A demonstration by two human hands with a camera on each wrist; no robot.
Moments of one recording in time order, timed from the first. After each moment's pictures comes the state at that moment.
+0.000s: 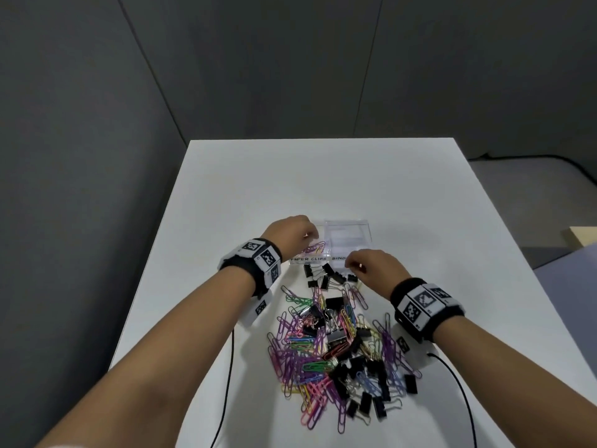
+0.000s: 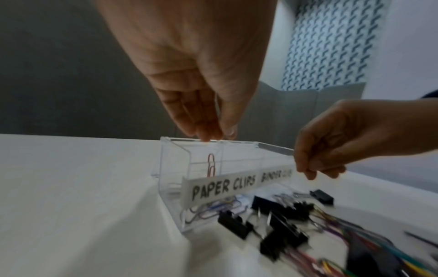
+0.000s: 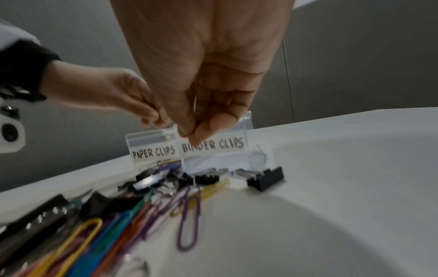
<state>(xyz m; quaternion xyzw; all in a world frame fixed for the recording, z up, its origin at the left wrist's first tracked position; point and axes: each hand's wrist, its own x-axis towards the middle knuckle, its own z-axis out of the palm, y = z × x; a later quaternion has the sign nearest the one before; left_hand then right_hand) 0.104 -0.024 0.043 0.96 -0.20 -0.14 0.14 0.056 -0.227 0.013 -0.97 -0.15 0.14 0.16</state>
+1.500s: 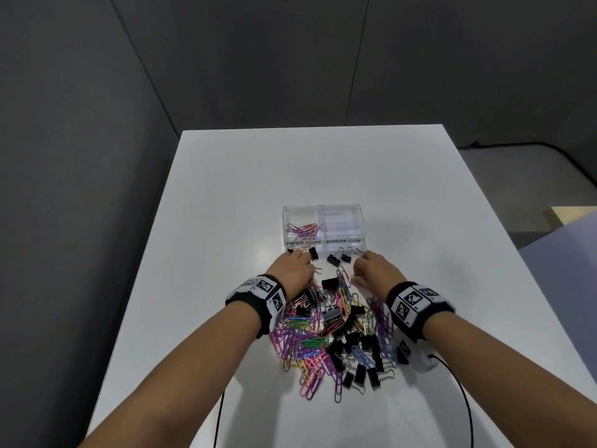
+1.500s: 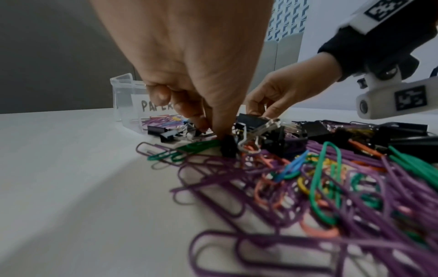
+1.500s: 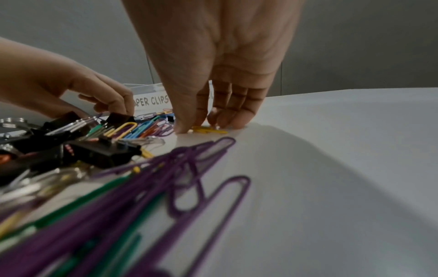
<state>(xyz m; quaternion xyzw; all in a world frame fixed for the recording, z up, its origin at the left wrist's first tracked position) 0.033 -0.035 -0.013 0.93 -0.32 -0.15 -0.08 0.024 -0.241 -0.022 -0.97 -0.10 0.18 0.12</state>
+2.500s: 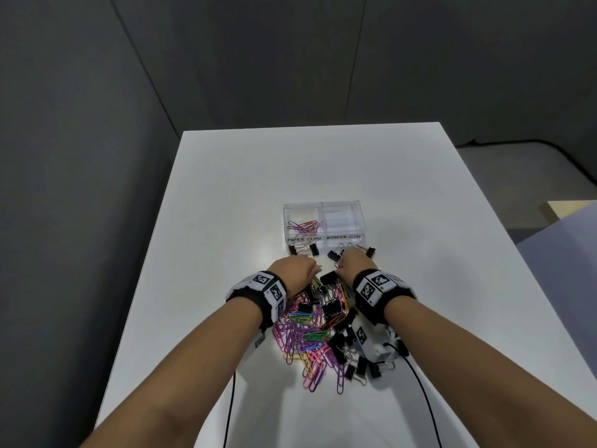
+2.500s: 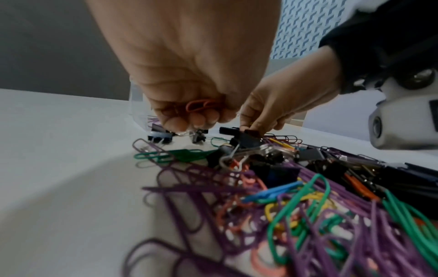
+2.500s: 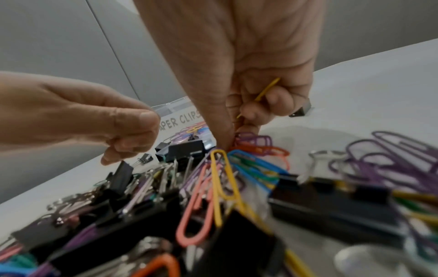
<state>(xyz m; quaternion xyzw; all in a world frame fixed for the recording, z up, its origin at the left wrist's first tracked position) 0.026 -0.036 -0.001 0.94 -0.22 -0.25 0.11 0.046 -0.187 -0.032 -0.95 0.05 0.26 0.15</state>
